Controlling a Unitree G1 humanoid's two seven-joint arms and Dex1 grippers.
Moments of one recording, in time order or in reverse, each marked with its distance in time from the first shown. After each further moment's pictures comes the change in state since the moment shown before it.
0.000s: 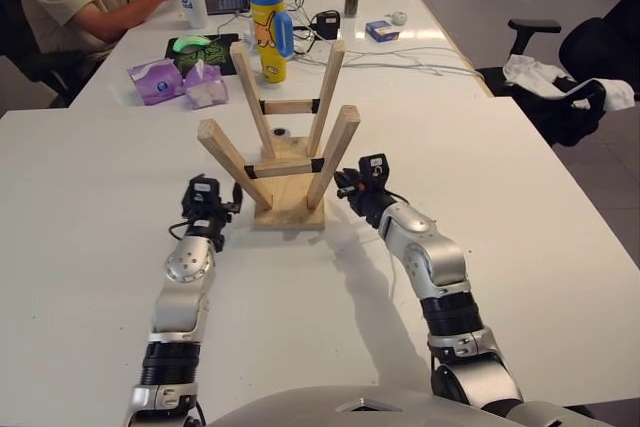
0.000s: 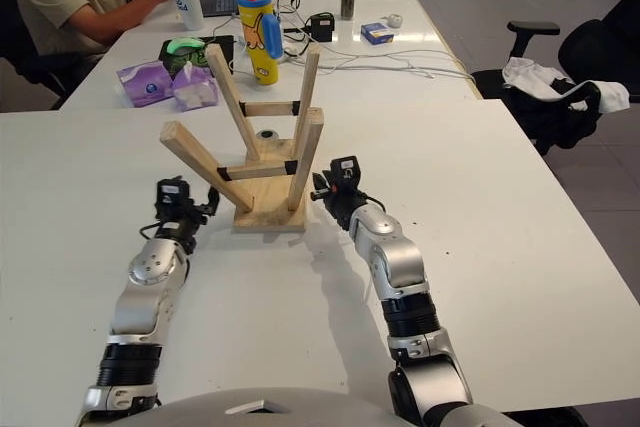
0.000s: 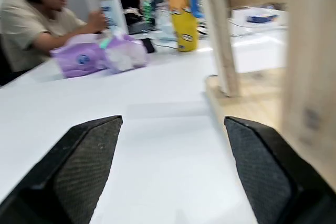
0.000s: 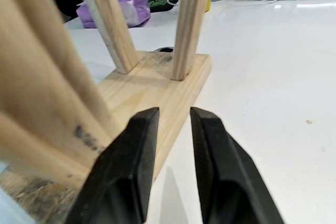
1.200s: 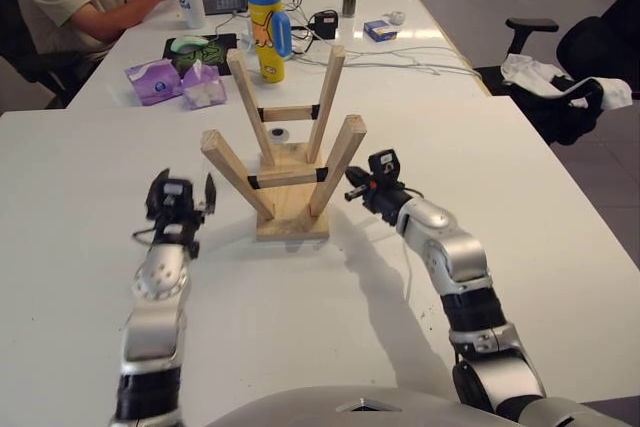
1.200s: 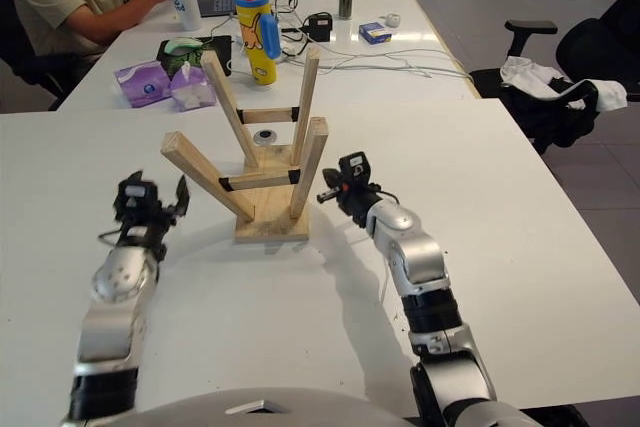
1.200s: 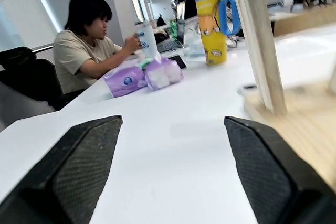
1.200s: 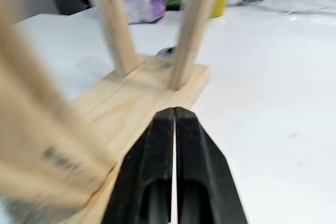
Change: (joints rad) left arm 0.252 0.100 0.004 -0.241 0.059 -0.006 -0.142; right arm -0.087 -0.136 -0.019 0.083 0.022 -0.086 0.174
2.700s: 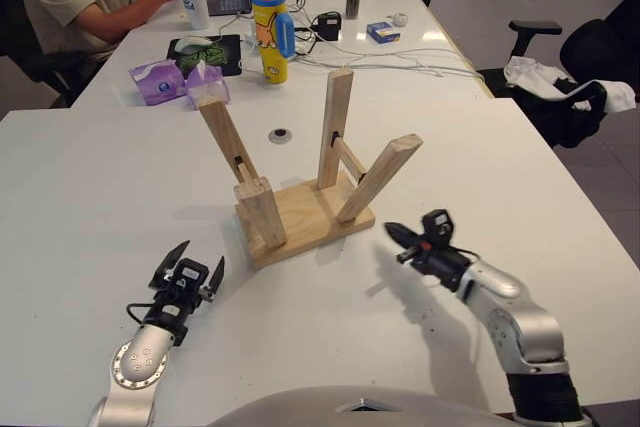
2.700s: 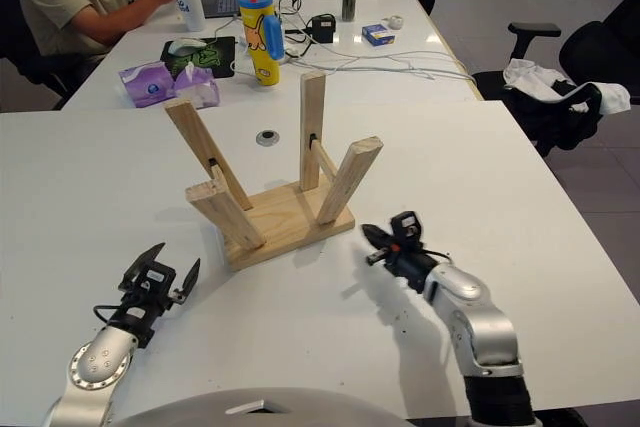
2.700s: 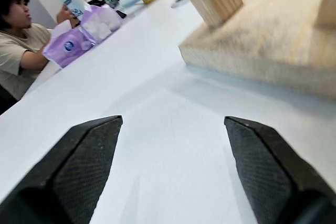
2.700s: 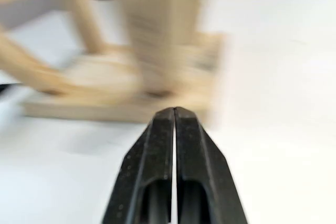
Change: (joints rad) left arm 0.272 0.131 -0.042 0.057 0.122 -0.172 -0.100; right arm 0.488 -0.199 -0.123 -0.288 0.071 0.045 0.155
